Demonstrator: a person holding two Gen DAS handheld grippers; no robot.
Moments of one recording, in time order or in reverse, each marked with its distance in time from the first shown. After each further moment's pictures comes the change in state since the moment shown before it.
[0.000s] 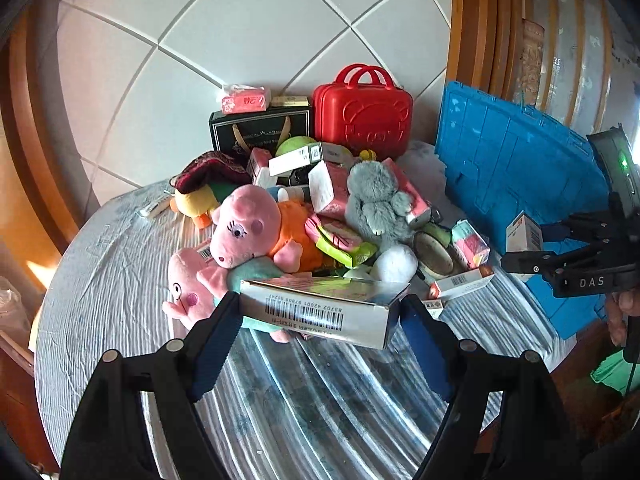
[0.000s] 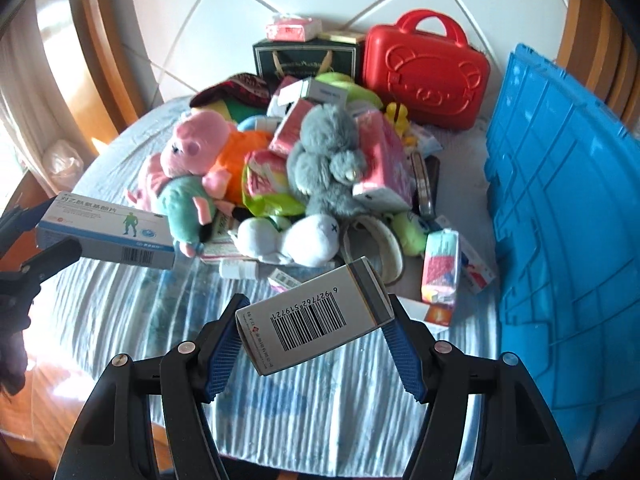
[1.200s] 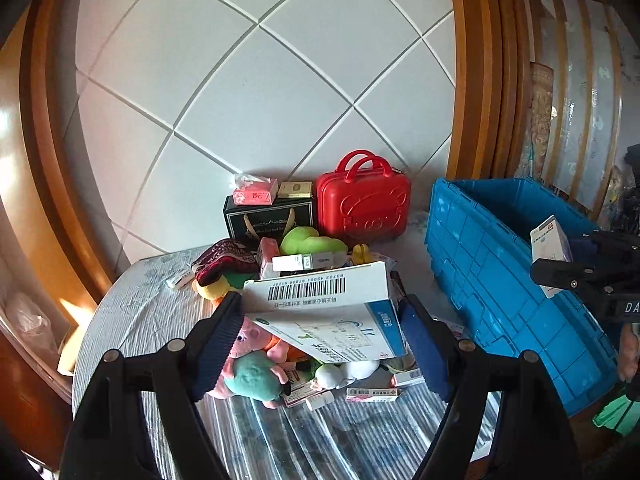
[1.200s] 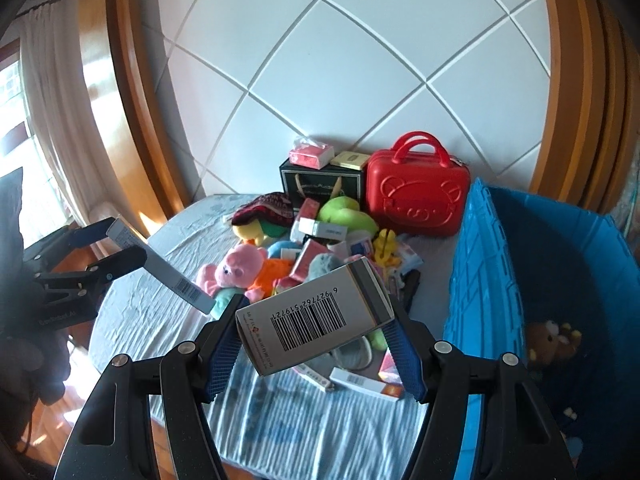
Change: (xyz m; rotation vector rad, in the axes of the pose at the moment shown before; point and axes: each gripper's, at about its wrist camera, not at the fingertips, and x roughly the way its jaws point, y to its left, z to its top) left arm -0.101 -0.082 0.135 -0.018 -0.149 0.101; right arm -0.182 -0.054 0.061 -0.020 -0.283 0.113
